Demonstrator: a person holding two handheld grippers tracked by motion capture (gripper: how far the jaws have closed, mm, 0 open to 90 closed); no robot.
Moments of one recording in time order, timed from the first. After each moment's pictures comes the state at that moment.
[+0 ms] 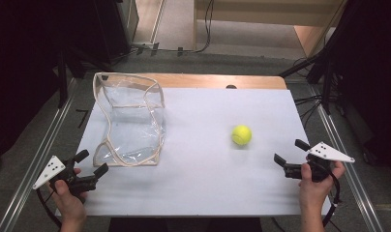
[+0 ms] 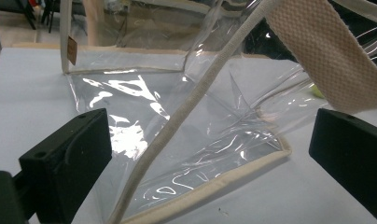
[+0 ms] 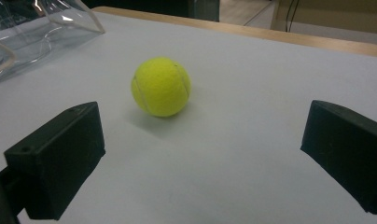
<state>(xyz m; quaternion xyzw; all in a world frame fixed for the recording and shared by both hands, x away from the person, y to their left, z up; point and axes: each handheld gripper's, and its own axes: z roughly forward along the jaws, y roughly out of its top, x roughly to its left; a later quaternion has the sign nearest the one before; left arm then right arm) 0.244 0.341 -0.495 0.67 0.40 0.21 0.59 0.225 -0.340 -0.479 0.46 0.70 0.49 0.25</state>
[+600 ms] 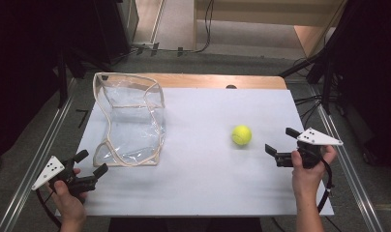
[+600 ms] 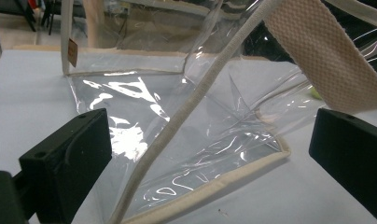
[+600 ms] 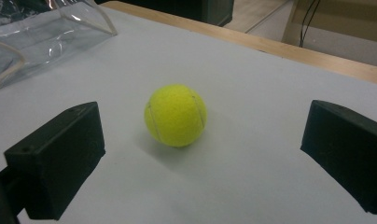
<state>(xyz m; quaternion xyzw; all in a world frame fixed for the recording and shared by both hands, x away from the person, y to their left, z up) 0.243 0.342 -0.495 0.67 0.40 0.21 0.59 0.255 -0.317 -0.452 0.43 0.73 0.47 0.24</state>
